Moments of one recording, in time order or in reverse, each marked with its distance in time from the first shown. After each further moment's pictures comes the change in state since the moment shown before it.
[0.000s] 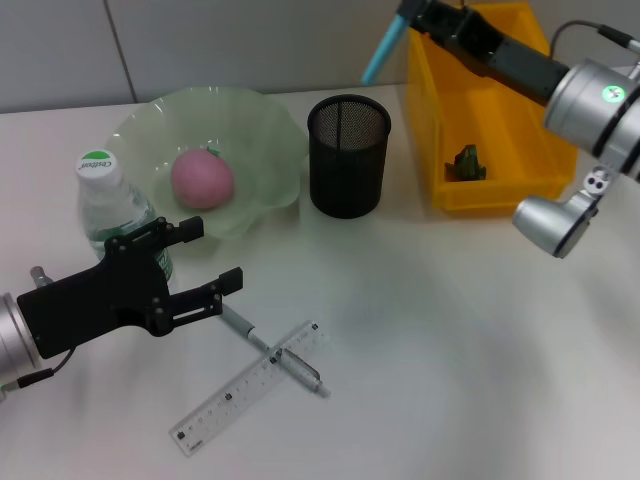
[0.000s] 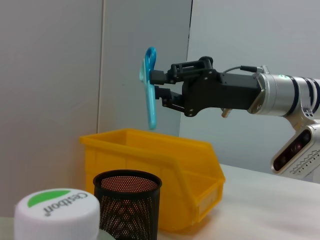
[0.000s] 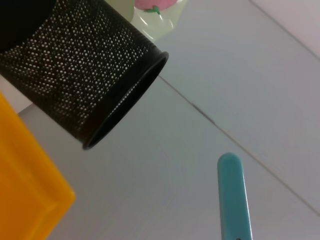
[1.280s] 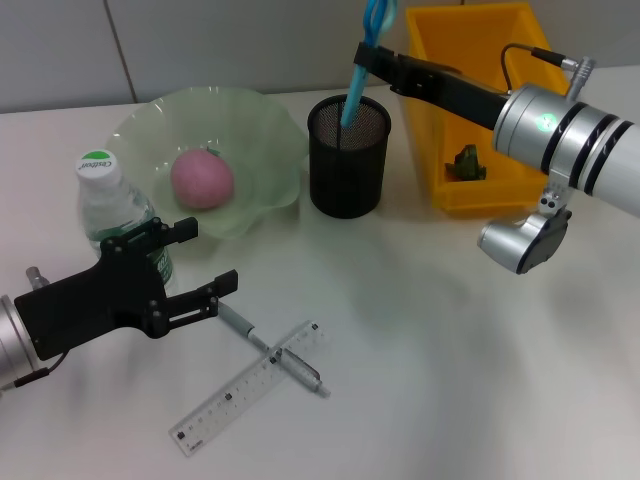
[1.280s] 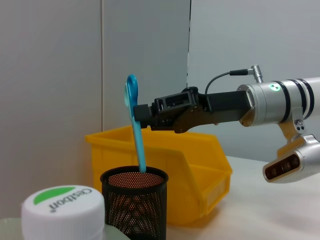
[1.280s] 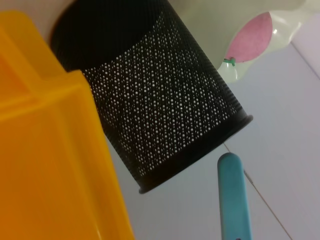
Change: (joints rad) left arm 0.006 0.000 -0.001 0.000 0.000 -0.020 0.056; right arm 0.097 0.005 -0.040 0.149 0.001 0.094 -0.324
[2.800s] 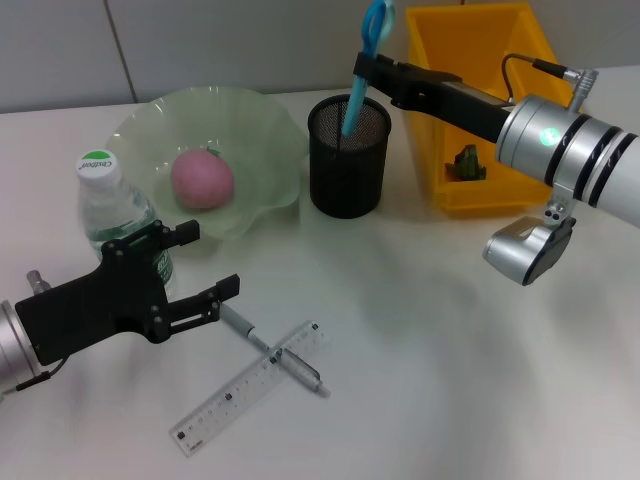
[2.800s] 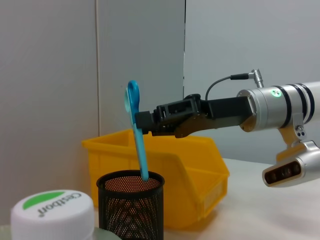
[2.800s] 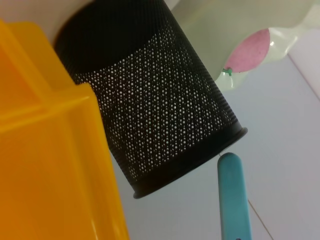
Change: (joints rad) left arm 0.005 0.000 0.000 -0.014 -0.008 0.011 0.038; right arm -0.013 0.000 0.007 0.020 0.000 -0.048 -0.077
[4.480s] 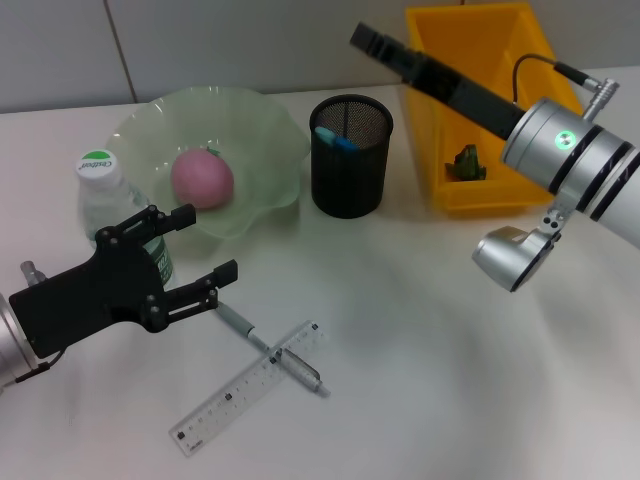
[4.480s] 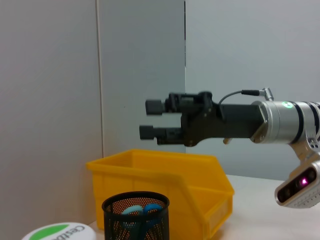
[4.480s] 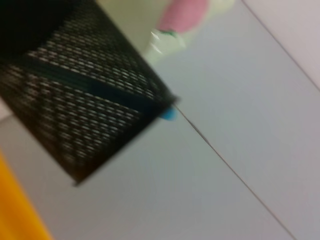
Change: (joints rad) left arm 0.002 0.000 -0.003 -0.010 -0.048 0.027 0.045; right arm -0.019 0.005 -0.082 0.073 0.259 -0.128 0.015
